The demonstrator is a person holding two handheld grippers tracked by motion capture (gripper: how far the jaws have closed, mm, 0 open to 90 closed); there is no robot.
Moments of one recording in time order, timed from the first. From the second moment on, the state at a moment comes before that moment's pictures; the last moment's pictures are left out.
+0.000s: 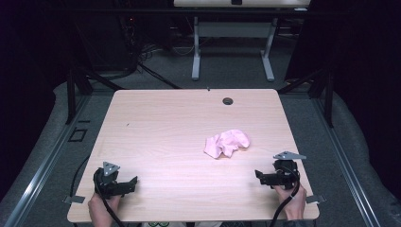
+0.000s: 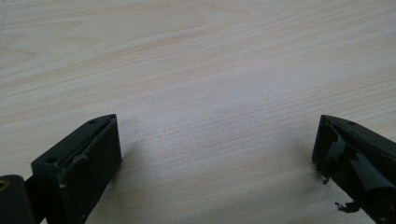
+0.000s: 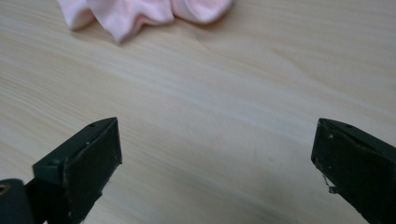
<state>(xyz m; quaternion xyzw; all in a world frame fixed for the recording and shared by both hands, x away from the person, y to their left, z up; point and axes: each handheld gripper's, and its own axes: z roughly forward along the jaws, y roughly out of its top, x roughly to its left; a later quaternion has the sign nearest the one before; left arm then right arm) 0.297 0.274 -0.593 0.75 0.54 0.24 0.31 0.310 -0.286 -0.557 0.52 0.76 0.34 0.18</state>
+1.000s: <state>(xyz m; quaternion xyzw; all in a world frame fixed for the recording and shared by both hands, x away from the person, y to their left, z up) 0.297 0.274 -0.593 0.74 0.54 0.23 0.31 0.446 -0.195 -0.547 0.49 0.81 0.30 0.13</state>
